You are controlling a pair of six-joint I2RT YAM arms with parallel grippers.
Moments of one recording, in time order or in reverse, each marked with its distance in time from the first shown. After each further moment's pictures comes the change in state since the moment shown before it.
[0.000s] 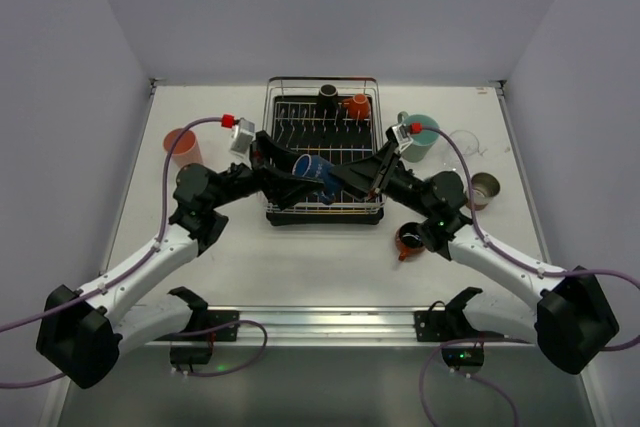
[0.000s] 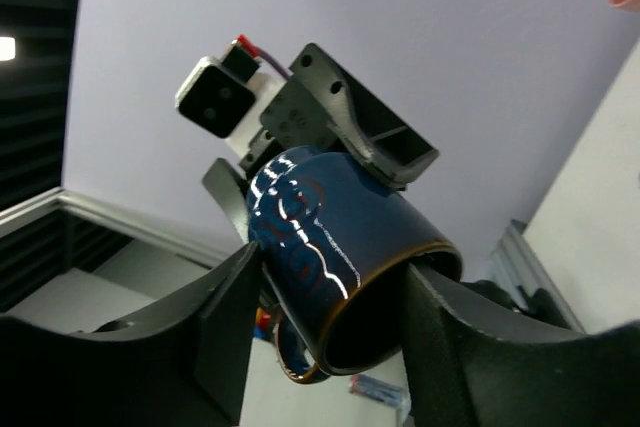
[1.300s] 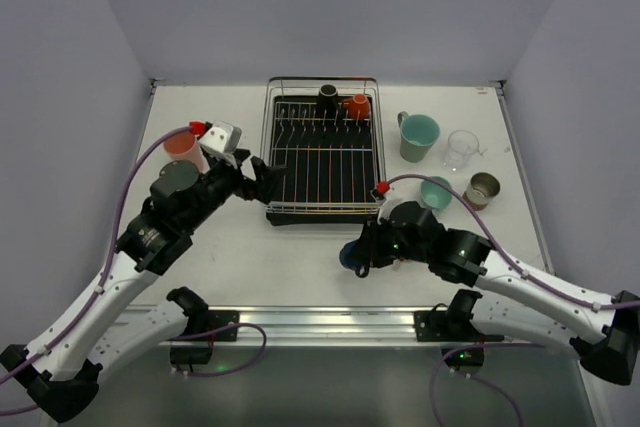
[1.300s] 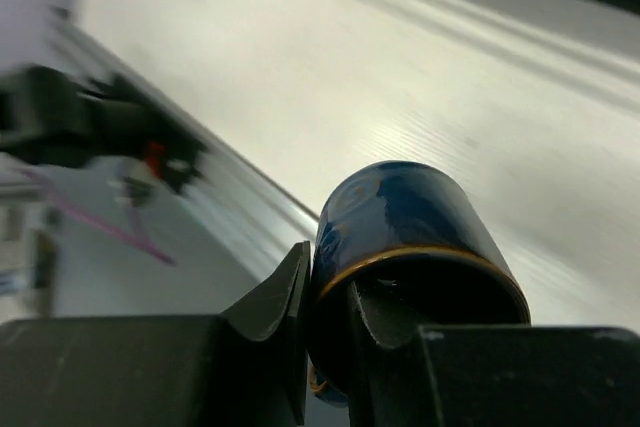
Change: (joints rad) left arm -0.079 -0.265 0.253 -1.014 -0.735 0.480; right arm 0.333 -0.257 0.091 -1.252 0.409 -0.716
